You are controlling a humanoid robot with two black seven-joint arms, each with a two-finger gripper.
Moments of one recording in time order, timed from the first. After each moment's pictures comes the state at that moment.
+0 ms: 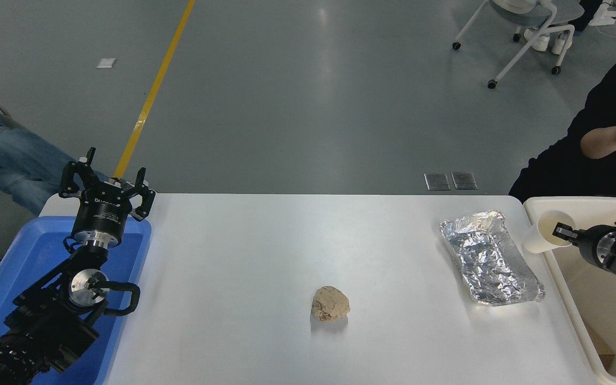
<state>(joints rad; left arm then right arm) -0.61 0.22 -0.90 -0.40 -0.07 -0.57 -0.53 1.10 -0.49 -1.24 0.48 0.04 0.01 0.20</state>
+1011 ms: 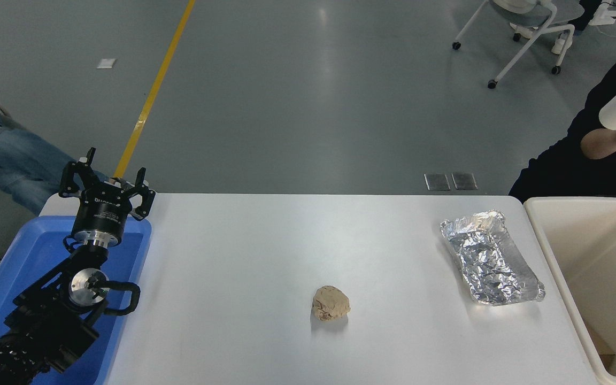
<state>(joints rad) -0.61 0.22 -0.90 -0.40 -0.07 -0.57 -0.53 1.67 -0.71 -1.35 0.61 -0.16 0.17 0.20</state>
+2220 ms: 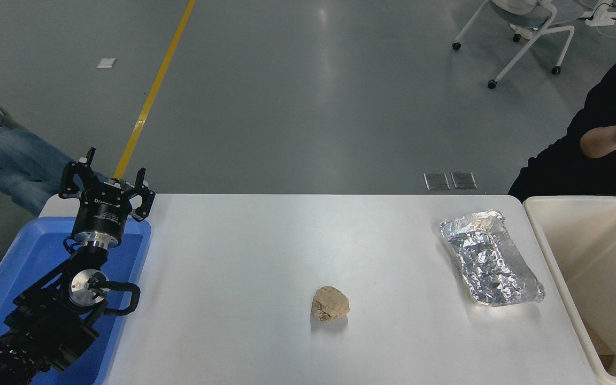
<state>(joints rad) -0.61 0.22 -0.90 -0.40 -0.07 -0.57 -0.53 0.73 -0.55 -1.05 0.16 0.24 0.13 0.05</state>
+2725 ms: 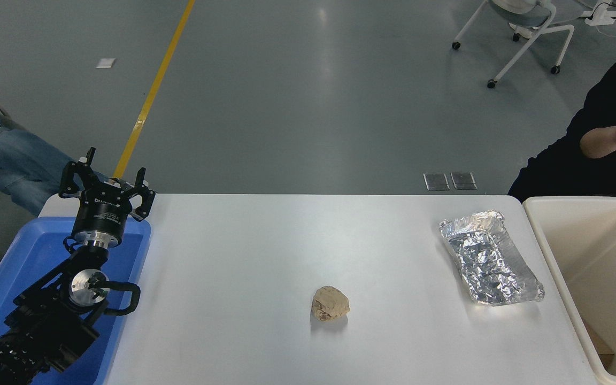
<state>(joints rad) -0.61 0.22 -0.90 -0.41 -0.07 -0.57 -0.53 0.85 -0.53 -1.04 0.23 0.24 0.11 0.04</state>
